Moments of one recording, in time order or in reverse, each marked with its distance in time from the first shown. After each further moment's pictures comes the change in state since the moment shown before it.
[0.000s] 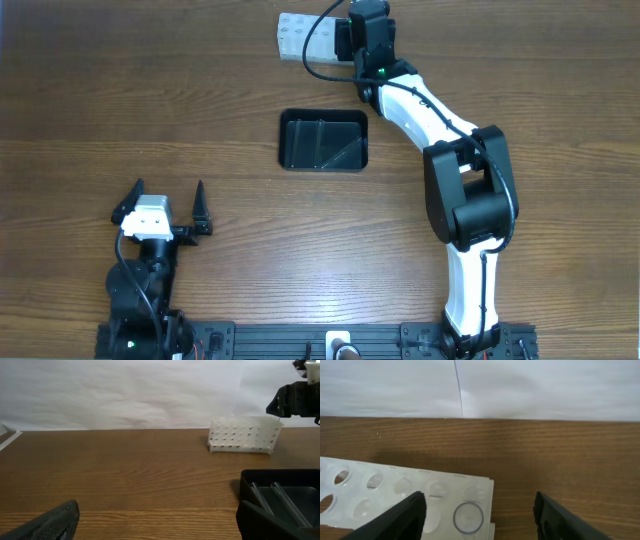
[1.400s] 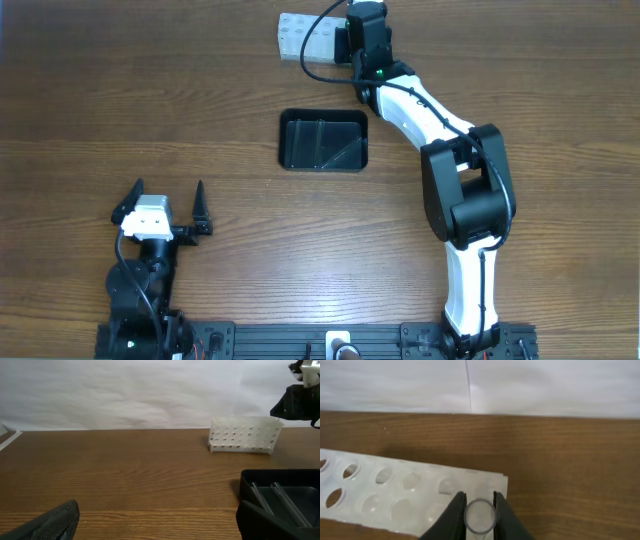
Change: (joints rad) left arm 0.000 0.000 0.000 0.000 0.000 0.000; right arm 0.006 0.015 0.000 0.015 -0.032 0.002
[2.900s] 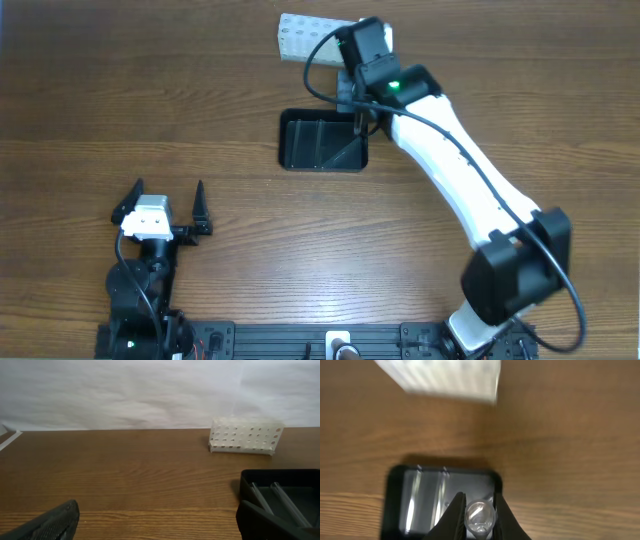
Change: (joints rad) left arm 0.000 0.000 0.000 0.000 0.000 0.000; right arm 0.124 -0.393 -0.047 -0.840 -0.004 0.226
